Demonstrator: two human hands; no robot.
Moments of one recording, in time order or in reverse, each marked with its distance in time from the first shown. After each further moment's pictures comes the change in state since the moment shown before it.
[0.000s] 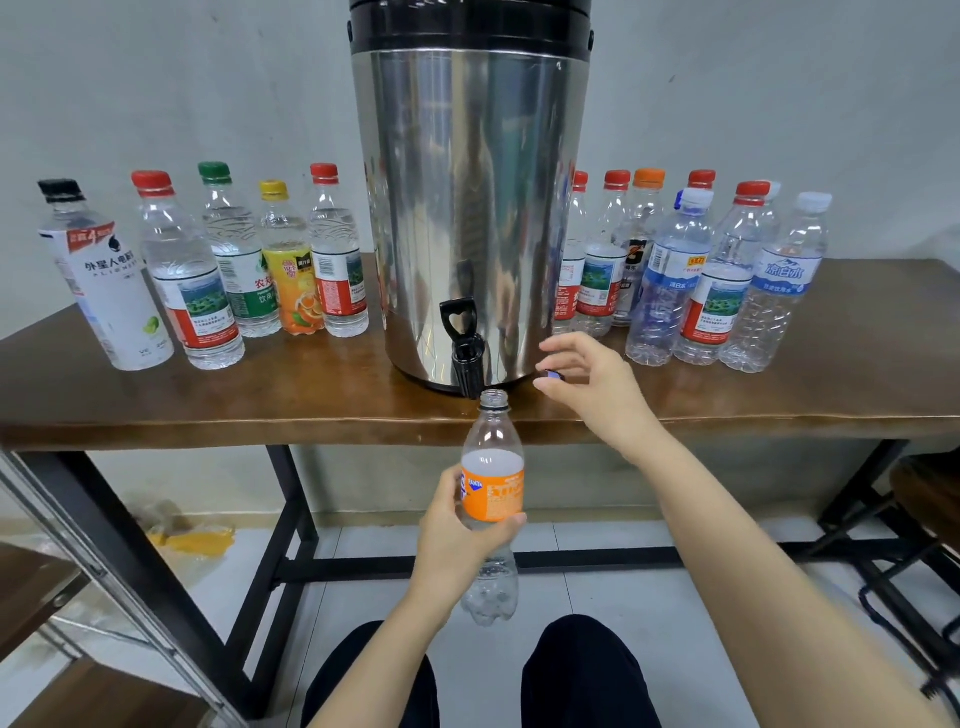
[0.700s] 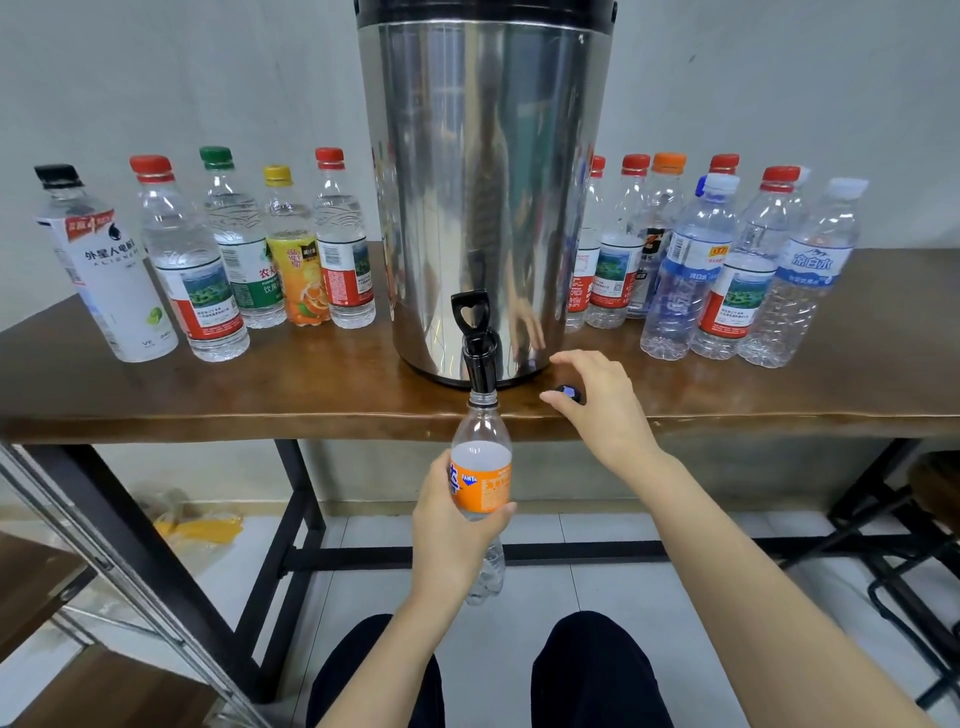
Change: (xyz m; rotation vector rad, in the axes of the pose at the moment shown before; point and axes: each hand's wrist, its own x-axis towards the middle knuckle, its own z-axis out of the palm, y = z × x) left_hand 0.014 -0.014 -0.003 0.157 0.192 0.081; right_hand 0.004 0.033 0.021 -0.452 0.037 -0.013
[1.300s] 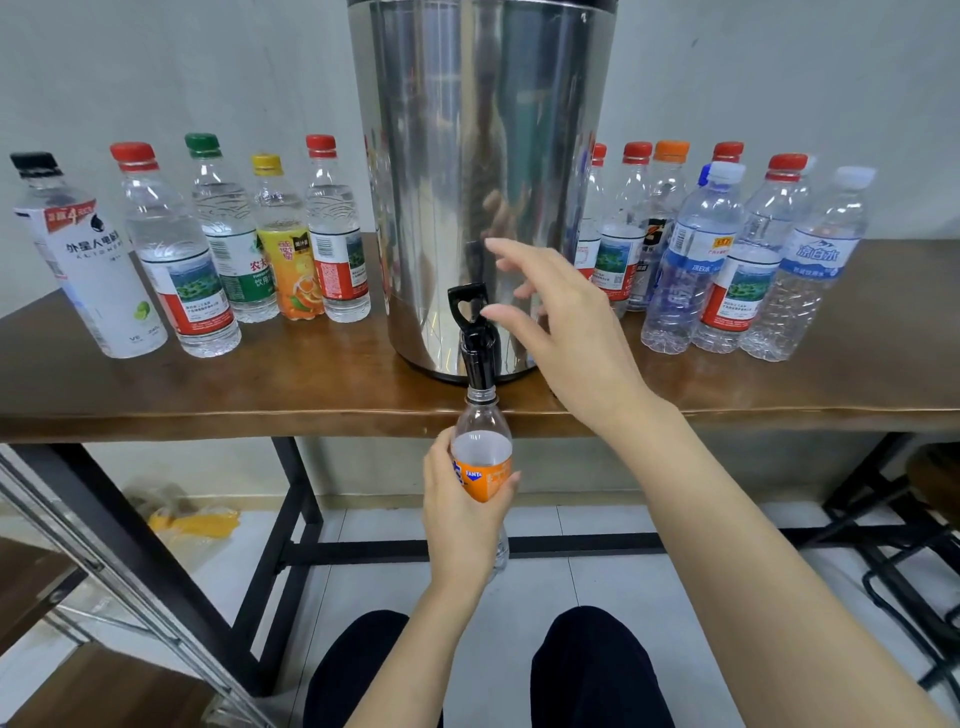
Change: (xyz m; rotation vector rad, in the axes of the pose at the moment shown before) left_hand 0.007 0.007 0.018 -0.004 0.146 0.080; right_hand 0.010 -0.088 -0.041 0.139 0.163 -0.394
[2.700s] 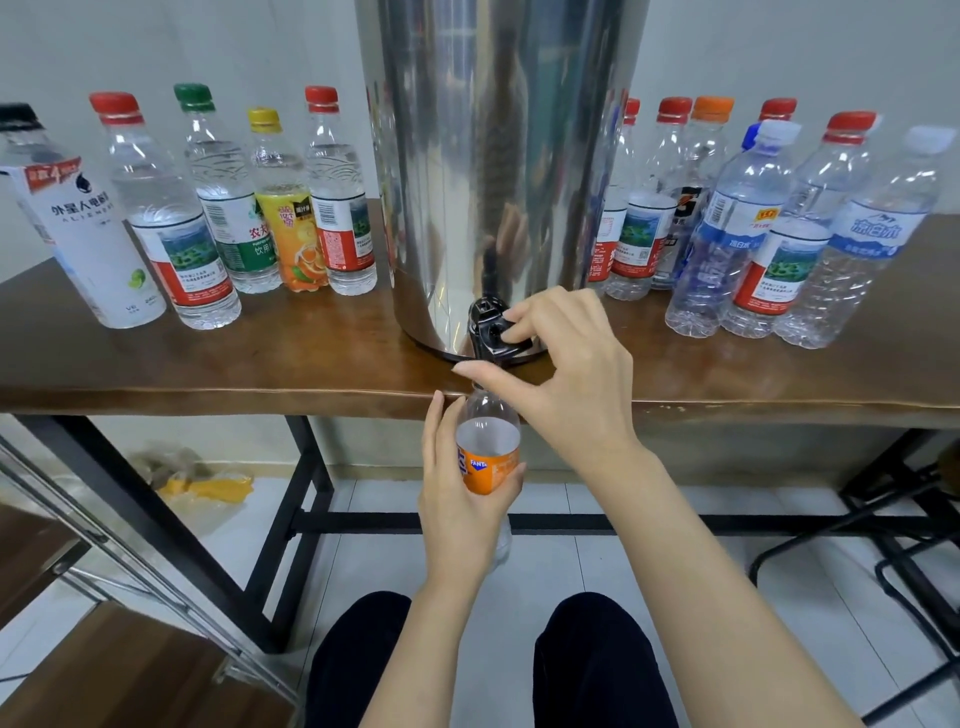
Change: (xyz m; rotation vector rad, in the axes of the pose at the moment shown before) left_hand -0.002 0.001 -0.005 0.035 -0.004 0.160; right_hand -0.033 0.016 0.040 -0.082 0.273 -0.140
